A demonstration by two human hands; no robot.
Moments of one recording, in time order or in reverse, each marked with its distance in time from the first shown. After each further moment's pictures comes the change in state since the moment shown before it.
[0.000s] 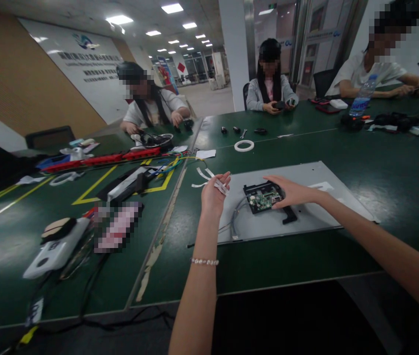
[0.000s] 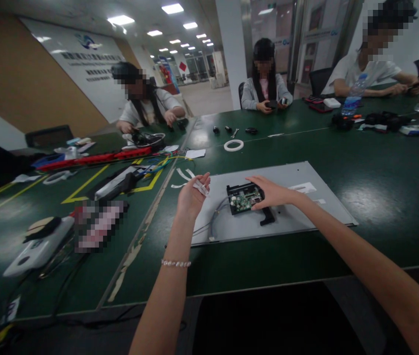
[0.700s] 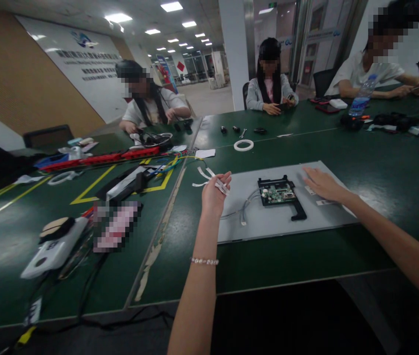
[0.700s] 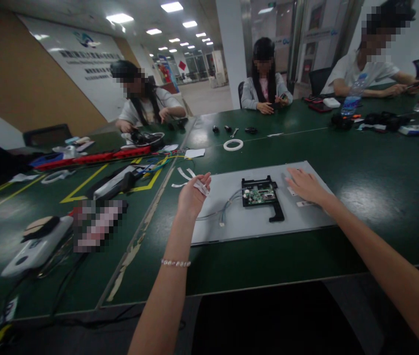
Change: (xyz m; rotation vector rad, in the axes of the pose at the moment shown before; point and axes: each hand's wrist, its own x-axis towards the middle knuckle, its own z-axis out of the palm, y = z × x) left_hand -0.001 -0.002 0.001 0.022 0.009 -0.006; right_hand -0.062 0.091 -0.013 -0.420 0.277 0.419
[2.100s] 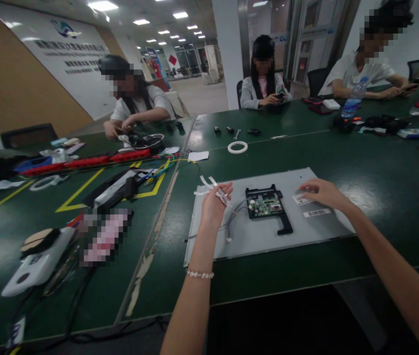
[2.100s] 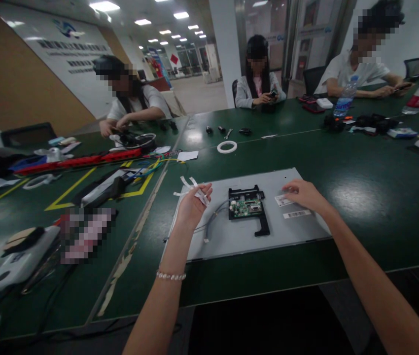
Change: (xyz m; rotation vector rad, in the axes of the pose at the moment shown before) left_hand -0.002 -0.011 0.008 0.051 -0.025 -0.096; right_hand -0.024 -0.009 -0.039 0.320 -0.068 0.053
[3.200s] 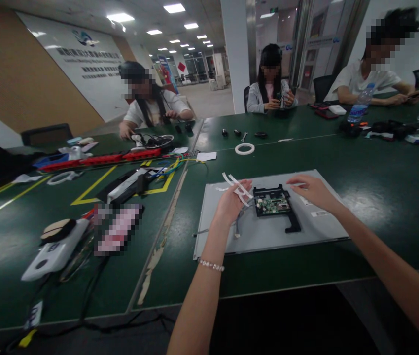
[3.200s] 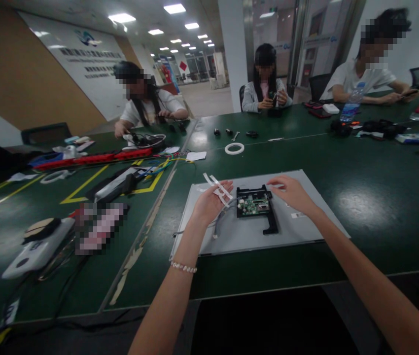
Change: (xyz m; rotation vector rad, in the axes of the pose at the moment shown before) left_hand -0.003 -0.013 0.000 -0.058 -0.243 -0.168; right_hand 0.011 -0.087 0.020 0.271 0.158 -0.177
